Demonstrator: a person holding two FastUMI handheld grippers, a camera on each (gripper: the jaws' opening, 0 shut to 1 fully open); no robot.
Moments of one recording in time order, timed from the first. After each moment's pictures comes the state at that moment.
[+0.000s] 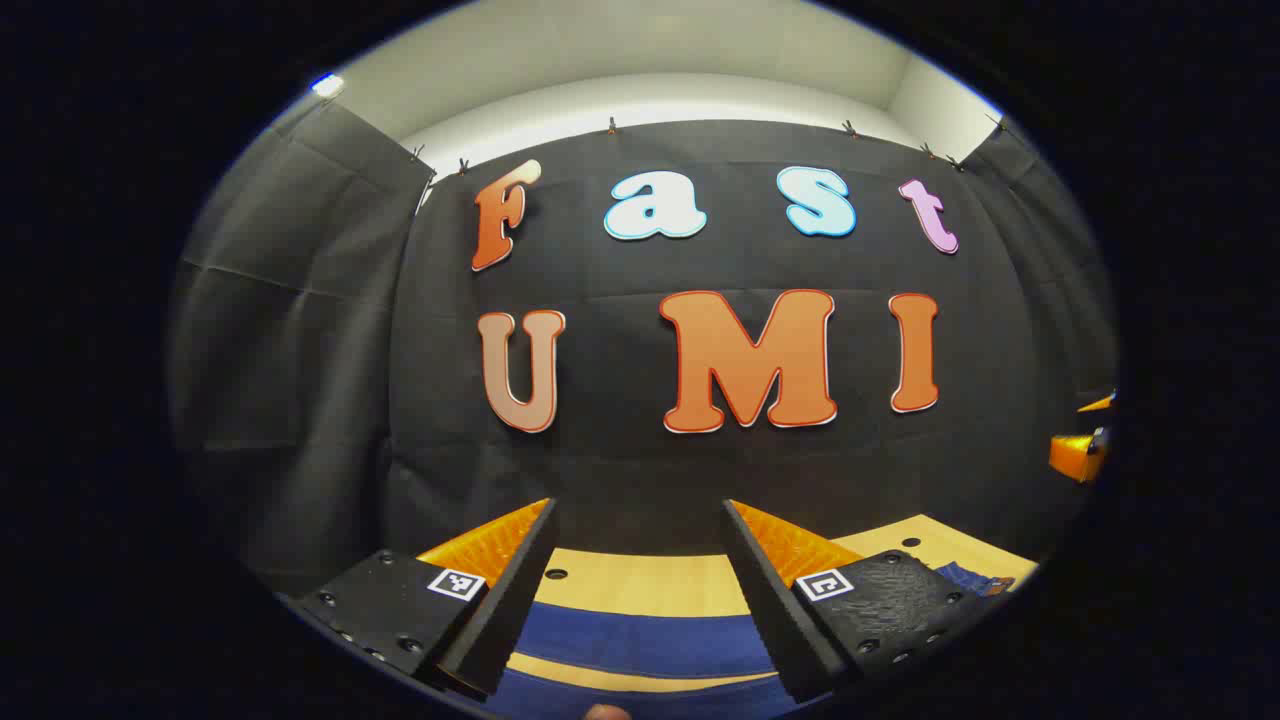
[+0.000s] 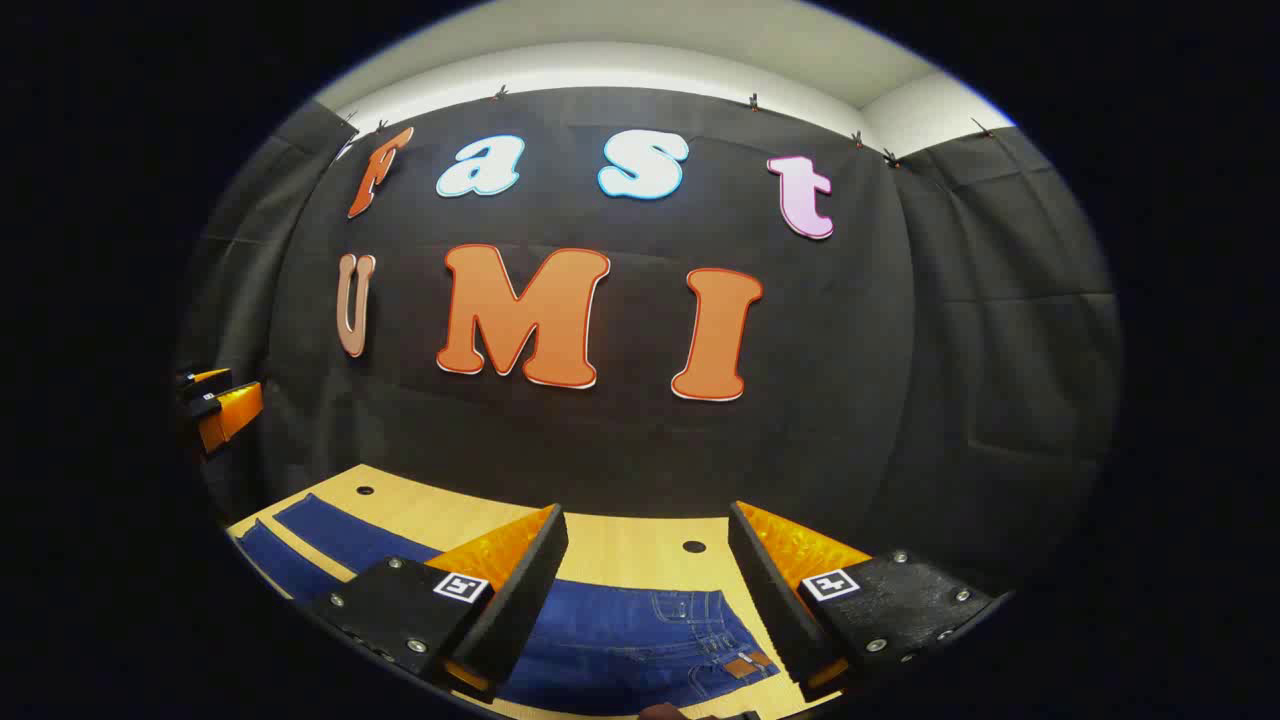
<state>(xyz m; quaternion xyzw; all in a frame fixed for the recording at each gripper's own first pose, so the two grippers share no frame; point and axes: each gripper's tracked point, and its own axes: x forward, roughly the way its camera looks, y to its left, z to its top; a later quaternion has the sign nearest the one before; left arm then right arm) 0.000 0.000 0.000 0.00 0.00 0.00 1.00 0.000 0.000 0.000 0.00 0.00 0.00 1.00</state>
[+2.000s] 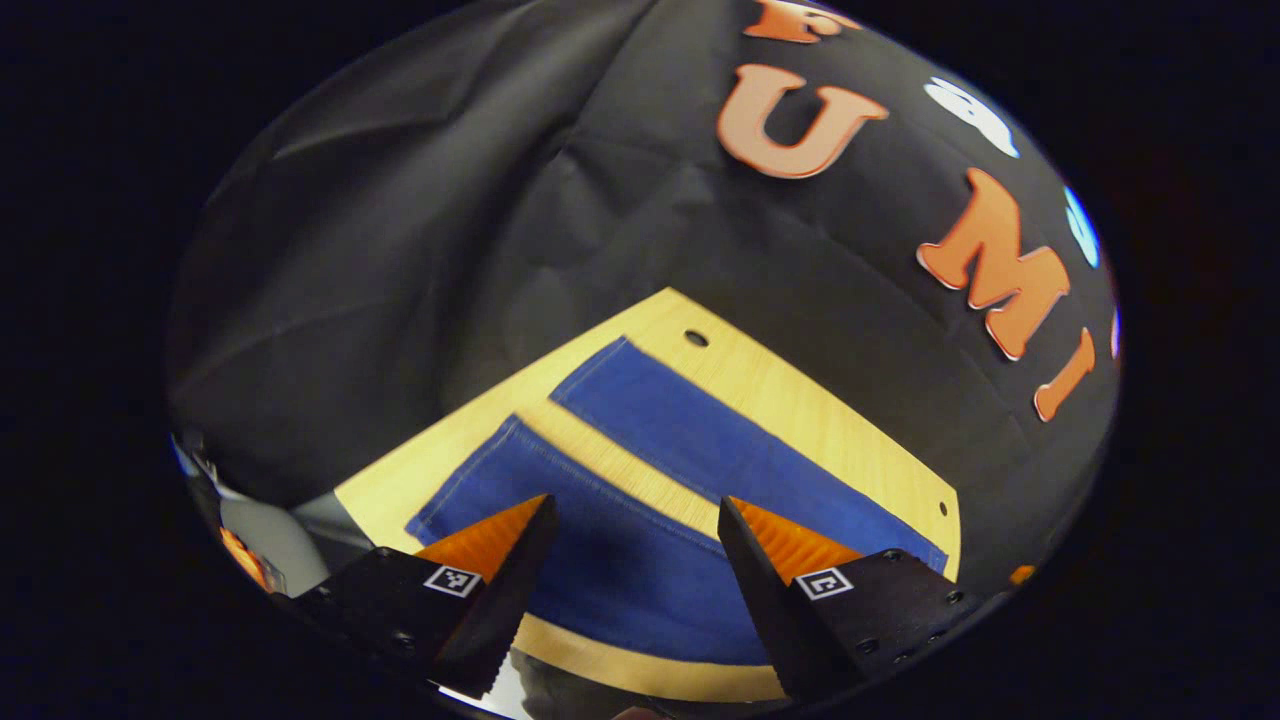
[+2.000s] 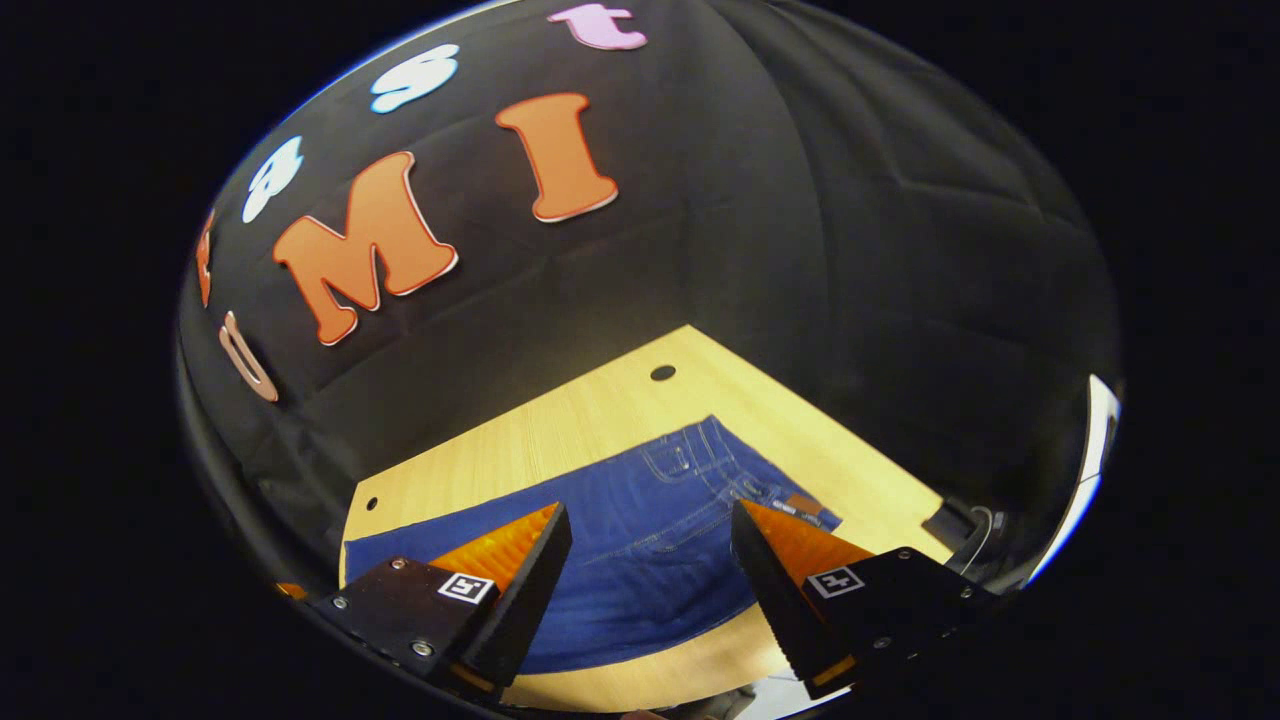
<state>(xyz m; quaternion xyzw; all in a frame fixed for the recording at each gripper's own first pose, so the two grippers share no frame) -0.054 0.222 -0.273 -0.28 0.40 0.12 0.87 -0.006 -0.031 -0.169 0.25 0.28 -0.06 0.92</state>
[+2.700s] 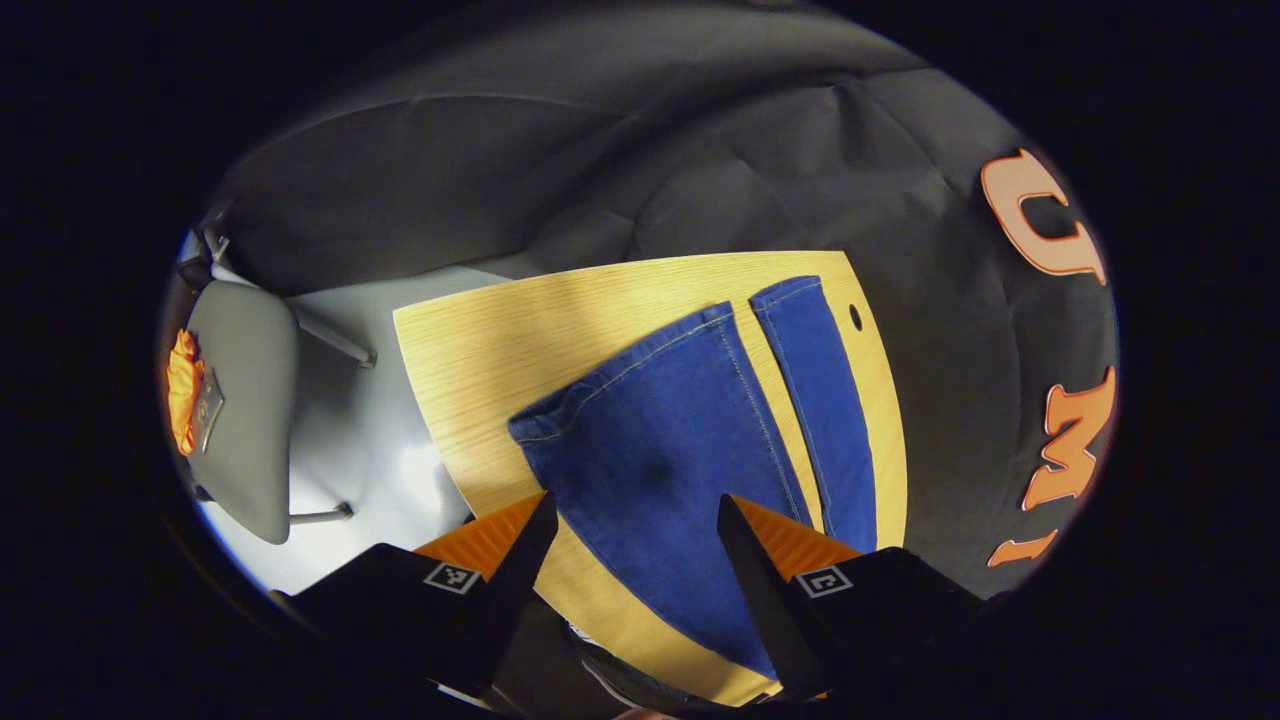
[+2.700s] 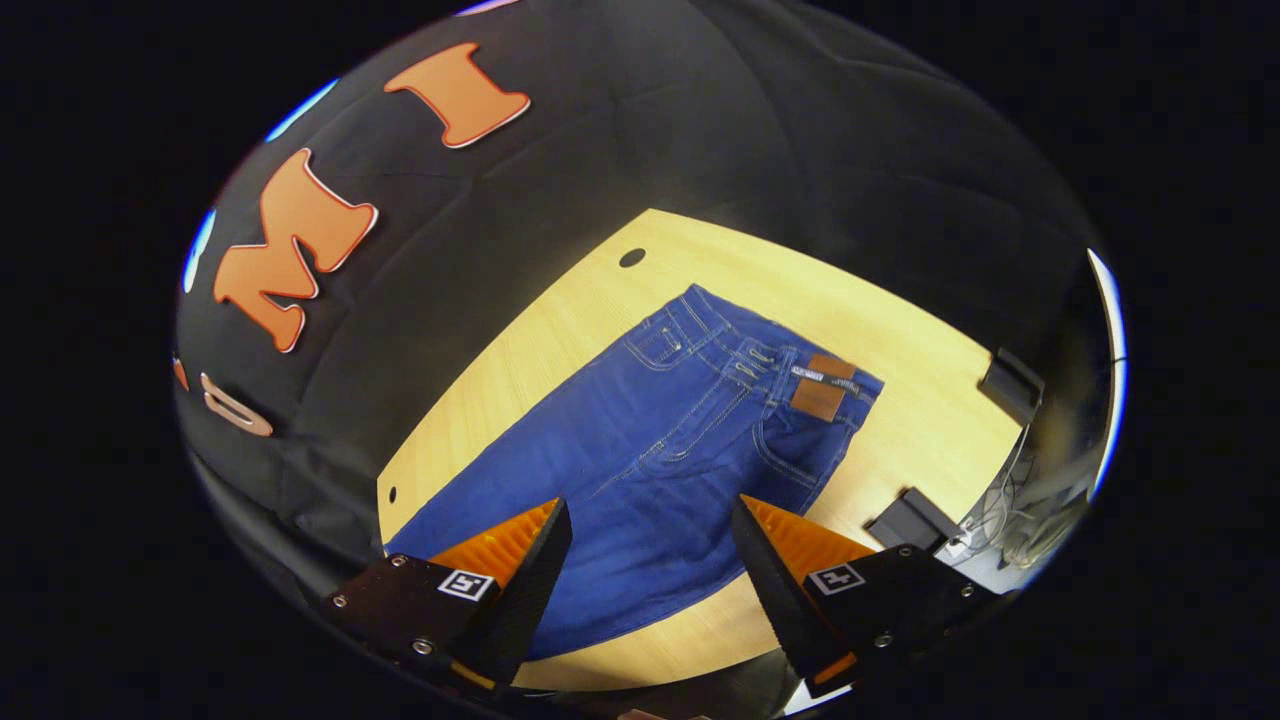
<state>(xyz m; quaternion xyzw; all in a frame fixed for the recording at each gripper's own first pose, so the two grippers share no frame) -0.121 0.294 -0.396 -0.48 0.48 0.21 0.71 -0.021 0.014 -0.249 0.35 0.41 -0.06 0.84</state>
